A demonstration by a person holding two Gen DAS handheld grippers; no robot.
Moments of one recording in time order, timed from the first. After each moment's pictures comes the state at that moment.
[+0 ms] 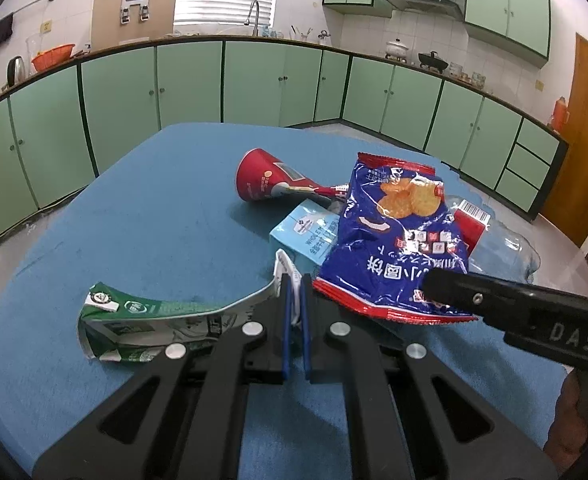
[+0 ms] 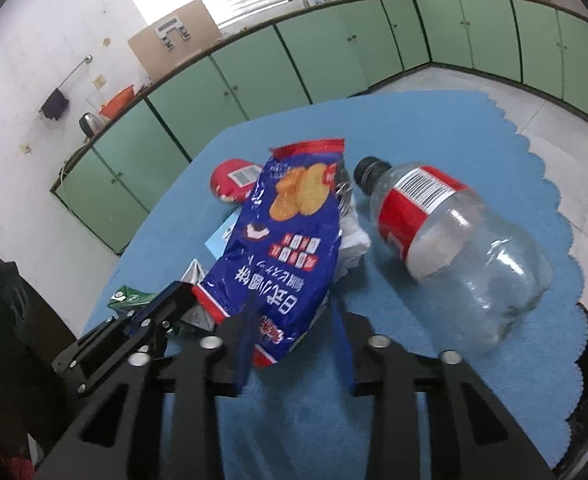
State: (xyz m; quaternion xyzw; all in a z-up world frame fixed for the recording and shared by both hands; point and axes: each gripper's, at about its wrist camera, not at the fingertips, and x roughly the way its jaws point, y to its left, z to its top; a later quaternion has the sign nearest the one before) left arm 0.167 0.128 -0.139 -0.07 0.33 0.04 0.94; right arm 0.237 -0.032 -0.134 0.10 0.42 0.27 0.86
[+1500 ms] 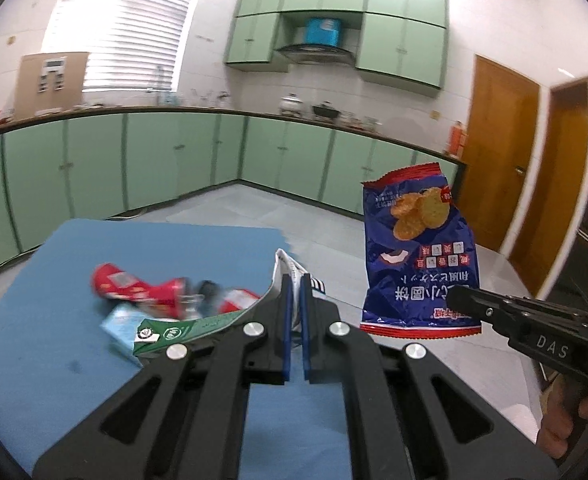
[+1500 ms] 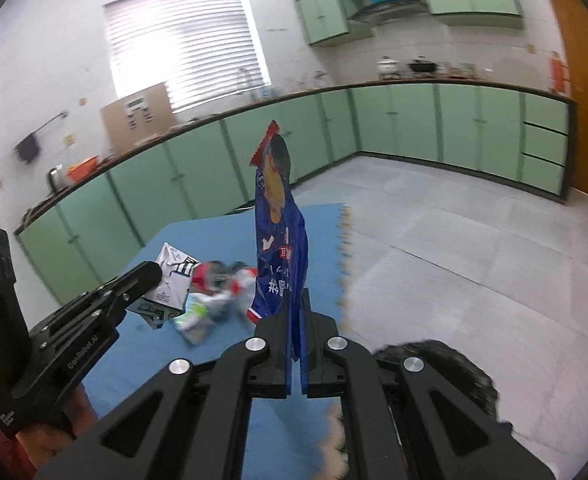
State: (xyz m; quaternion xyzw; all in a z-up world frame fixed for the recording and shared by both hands) left arm 0.117 -0.015 -0.042 -0.05 0.21 -0.13 0.97; right arm 0.121 -0.199 -0.037 0.09 0.28 0.13 0.95
